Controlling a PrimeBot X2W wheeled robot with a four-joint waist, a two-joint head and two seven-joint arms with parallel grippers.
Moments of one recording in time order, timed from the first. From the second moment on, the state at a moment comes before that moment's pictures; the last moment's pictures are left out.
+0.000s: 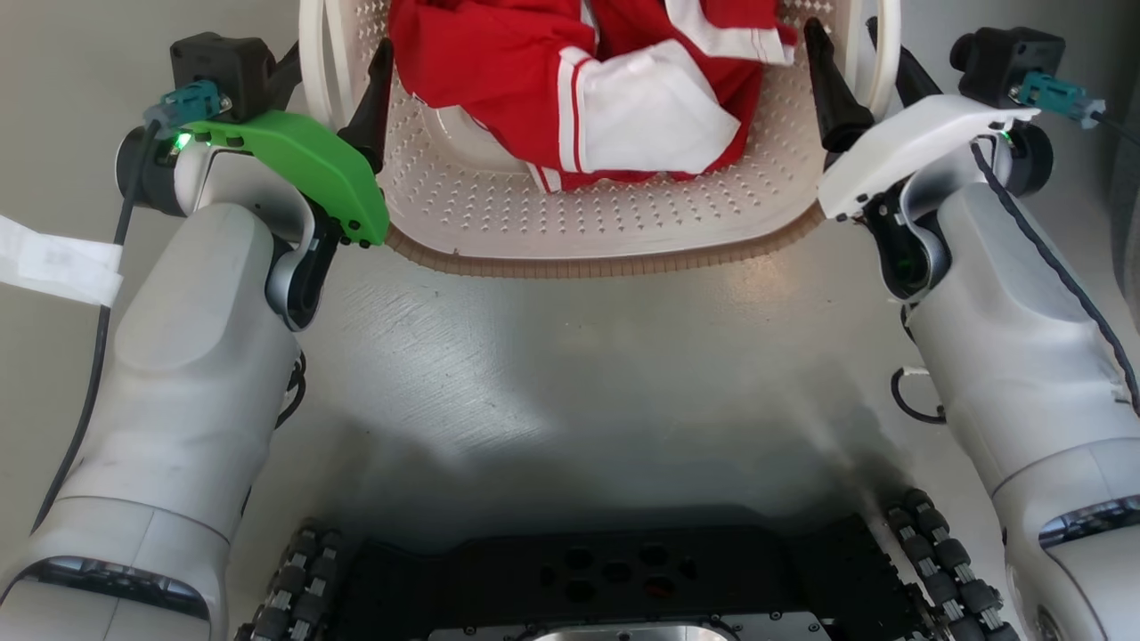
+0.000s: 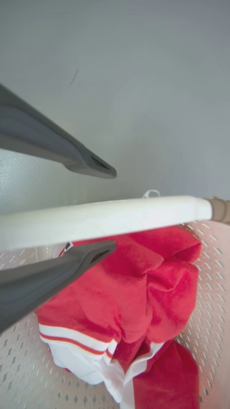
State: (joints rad) left arm -0.96 0.07 -0.49 0.83 -0.55 -0.13 -0.16; right arm -0.87 -0.07 0.25 0.87 0.41 0.12 -0.22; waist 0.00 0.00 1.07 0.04
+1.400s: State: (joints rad) left arm -0.91 0.05 -0.65 0.97 -0.76 -0.12 -0.23; right arm -0.88 -0.06 0.41 1.02 0.52 0.11 -0.25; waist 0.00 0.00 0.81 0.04
